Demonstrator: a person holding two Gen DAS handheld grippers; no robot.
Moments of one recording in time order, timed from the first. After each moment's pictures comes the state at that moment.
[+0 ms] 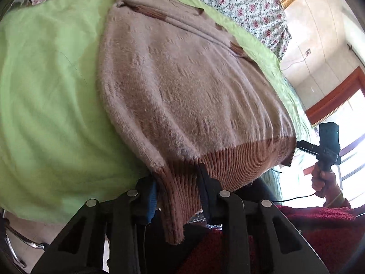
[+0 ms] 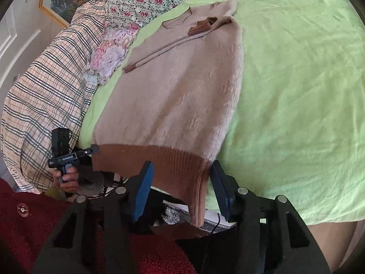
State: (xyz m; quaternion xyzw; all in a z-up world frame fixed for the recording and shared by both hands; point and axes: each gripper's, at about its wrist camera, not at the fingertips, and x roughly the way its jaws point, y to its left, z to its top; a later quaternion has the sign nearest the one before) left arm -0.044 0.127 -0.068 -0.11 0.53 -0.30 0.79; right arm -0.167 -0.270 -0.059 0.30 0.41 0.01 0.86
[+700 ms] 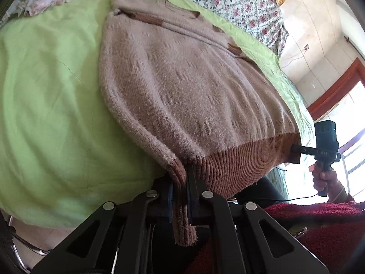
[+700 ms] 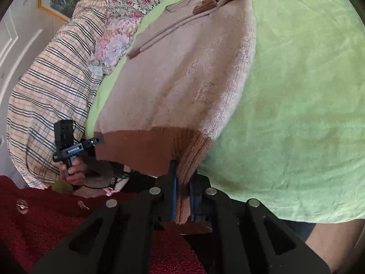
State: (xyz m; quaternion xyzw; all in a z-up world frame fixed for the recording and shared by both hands) left arm -0.049 0.133 -0.061 -0.09 0.50 -0.30 0.81; right arm -0.159 -0.264 -0.082 0.33 0.41 0.06 0.85
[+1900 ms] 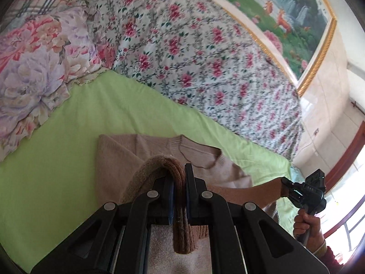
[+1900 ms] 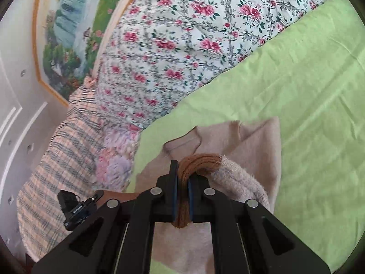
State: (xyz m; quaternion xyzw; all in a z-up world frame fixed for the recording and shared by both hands) left arm 0.269 0.100 0.057 -0.21 0.33 -0.23 0.89; right arm 0.106 -0.461 0.034 0.39 0.22 -0.02 0.89
